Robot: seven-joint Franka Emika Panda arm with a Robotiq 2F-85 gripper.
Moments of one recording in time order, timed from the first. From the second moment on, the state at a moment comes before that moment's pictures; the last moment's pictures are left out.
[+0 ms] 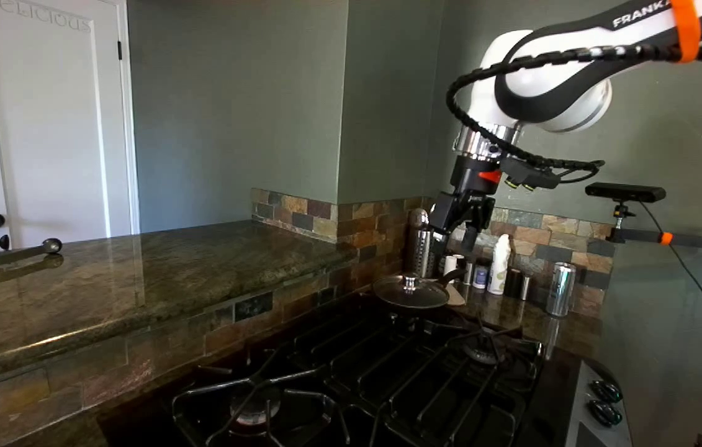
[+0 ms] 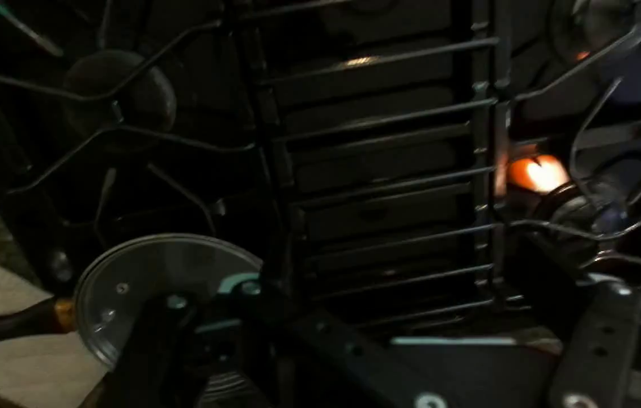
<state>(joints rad) -0.10 -0.54 -0.03 -2.46 0.03 2.08 0.02</state>
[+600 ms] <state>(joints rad) -0.20 -0.25 -0.11 -2.34 -0.15 2.32 0.03</state>
